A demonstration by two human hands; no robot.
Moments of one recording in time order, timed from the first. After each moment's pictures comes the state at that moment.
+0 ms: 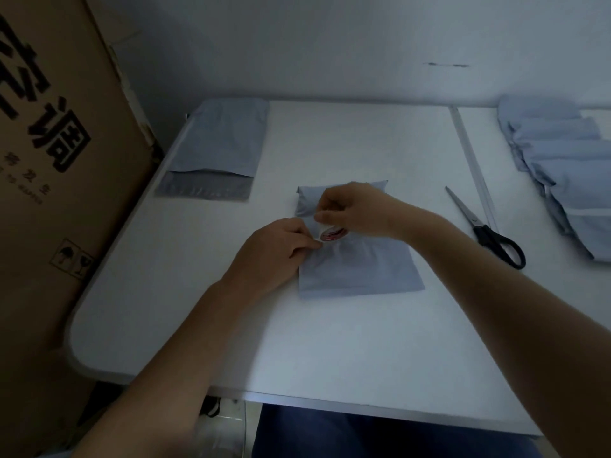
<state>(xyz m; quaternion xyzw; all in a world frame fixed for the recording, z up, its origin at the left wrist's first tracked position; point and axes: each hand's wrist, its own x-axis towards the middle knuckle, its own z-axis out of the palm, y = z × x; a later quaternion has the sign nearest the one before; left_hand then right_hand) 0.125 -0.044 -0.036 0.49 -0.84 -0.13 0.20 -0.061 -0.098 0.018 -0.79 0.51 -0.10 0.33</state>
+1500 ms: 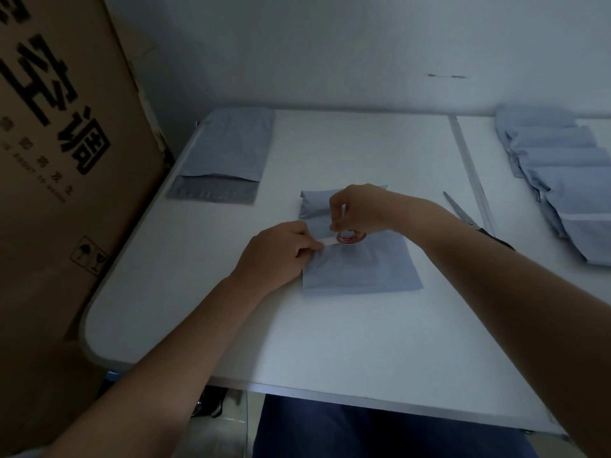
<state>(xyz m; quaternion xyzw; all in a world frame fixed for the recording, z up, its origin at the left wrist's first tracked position) 0.122 -0.041 -0.035 0.52 -0.83 -0.11 0.19 -0.054 -0.091 0.047 -0.79 0.56 0.05 0.26</state>
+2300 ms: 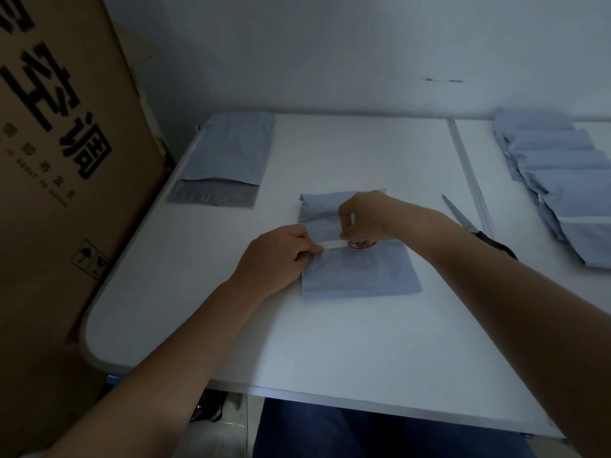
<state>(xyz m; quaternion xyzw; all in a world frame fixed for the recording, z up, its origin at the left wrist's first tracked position) 0.124 -0.042 -0.037 0.51 -0.83 -0.12 0.20 -0.063 -0.085 0.047 -0.80 0.56 0.09 0.20</state>
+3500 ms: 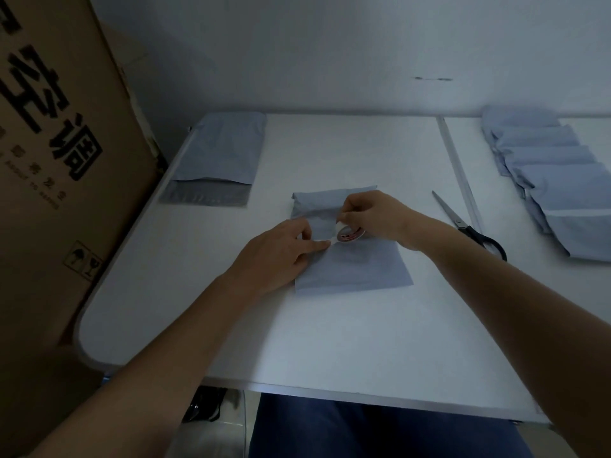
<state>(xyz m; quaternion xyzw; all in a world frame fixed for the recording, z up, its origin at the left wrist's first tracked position) 0.120 -0.048 -0.040 0.42 -0.90 -0.01 0.13 -0.096 -0.084 0.015 -0.68 0.58 -0.17 0.42</state>
